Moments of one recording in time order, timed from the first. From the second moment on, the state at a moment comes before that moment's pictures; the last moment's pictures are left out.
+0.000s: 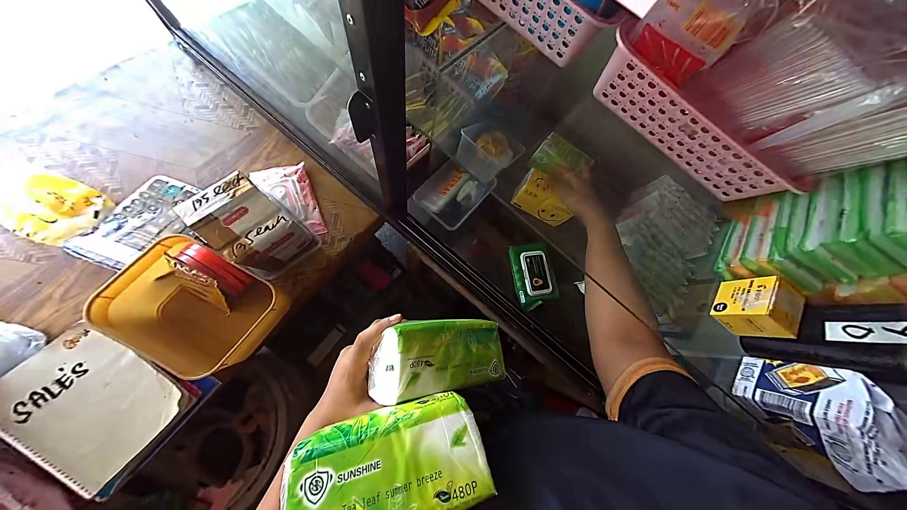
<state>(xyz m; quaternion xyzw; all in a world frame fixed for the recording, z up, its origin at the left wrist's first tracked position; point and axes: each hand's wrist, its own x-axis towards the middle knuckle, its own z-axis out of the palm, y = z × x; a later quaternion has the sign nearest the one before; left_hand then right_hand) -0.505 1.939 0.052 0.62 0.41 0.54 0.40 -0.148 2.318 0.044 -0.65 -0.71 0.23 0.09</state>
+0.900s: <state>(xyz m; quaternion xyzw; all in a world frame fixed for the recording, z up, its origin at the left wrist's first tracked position) -0.504 1.935 0.066 0.47 0.44 0.52 0.57 -0.224 2.094 0.100 -0.25 -0.65 0.70 0.16</state>
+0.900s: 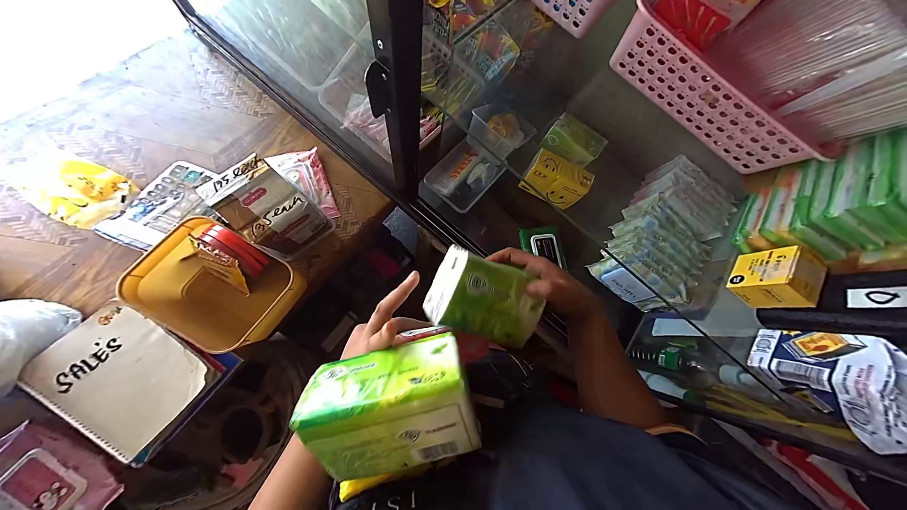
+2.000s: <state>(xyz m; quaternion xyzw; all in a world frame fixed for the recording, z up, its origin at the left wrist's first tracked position) -0.501 1.905 0.071 0.41 0.44 0.56 0.57 -0.148 2.331 0.052 -0.67 -0.73 0.09 0.11</state>
